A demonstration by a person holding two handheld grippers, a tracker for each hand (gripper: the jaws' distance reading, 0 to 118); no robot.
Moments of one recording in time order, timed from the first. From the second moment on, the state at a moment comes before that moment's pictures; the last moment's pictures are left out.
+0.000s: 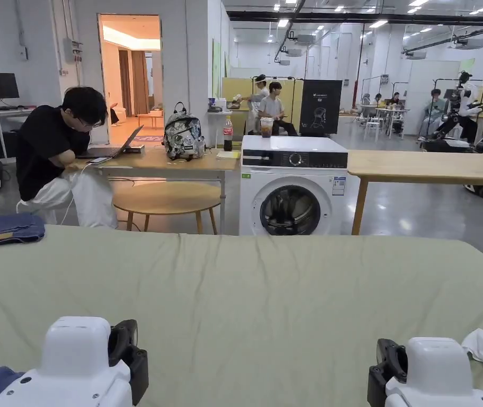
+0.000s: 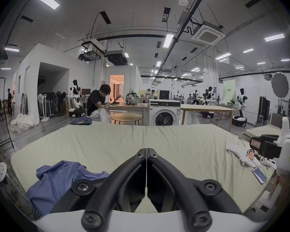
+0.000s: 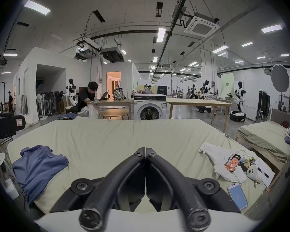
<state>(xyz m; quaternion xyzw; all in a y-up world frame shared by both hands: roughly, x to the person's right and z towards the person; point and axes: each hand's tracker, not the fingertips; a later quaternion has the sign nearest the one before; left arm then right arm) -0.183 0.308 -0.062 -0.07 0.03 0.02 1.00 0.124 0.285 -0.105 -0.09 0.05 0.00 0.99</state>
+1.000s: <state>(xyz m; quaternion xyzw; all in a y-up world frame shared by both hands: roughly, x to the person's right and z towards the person) -0.185 0.308 -0.063 -0.07 0.02 0.03 1.00 0.124 0.291 -0.104 -0.09 0.05 0.01 1.00</state>
